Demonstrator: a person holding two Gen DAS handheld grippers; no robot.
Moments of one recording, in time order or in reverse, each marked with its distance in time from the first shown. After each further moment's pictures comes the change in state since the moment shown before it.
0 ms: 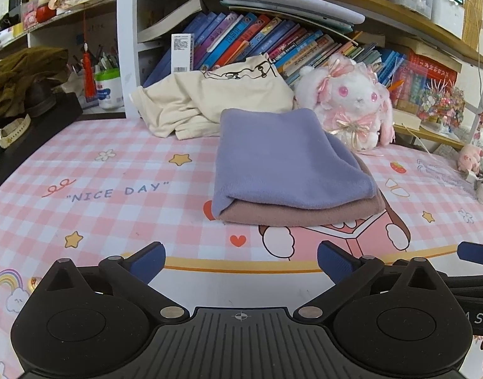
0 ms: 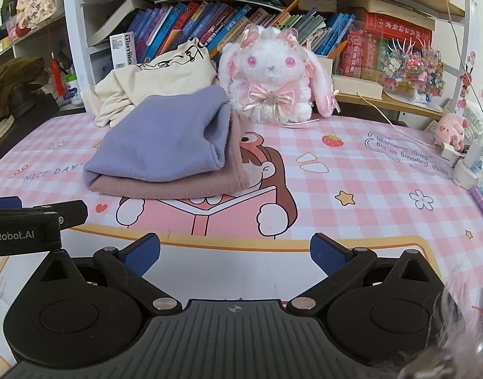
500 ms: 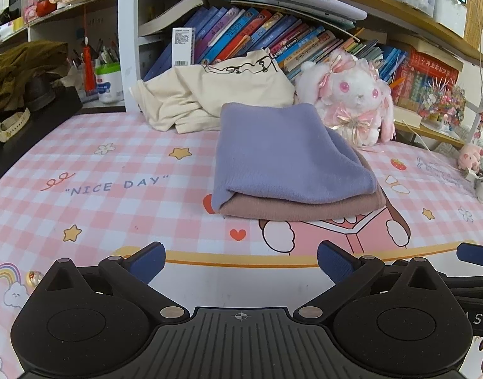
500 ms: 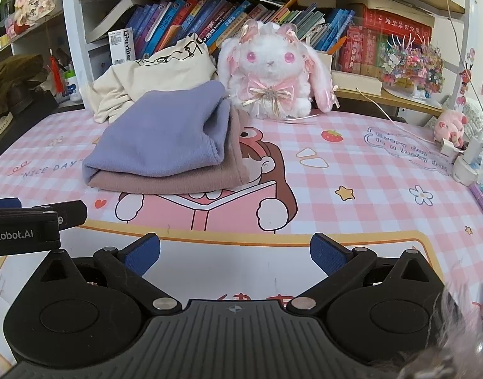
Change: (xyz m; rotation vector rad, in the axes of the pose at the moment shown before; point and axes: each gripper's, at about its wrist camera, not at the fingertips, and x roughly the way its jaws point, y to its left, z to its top) left arm 0.002 0.001 -0.002 -0.008 0.018 -0.004; right arm 0.001 0.001 -0.001 0.002 0.012 -0.007
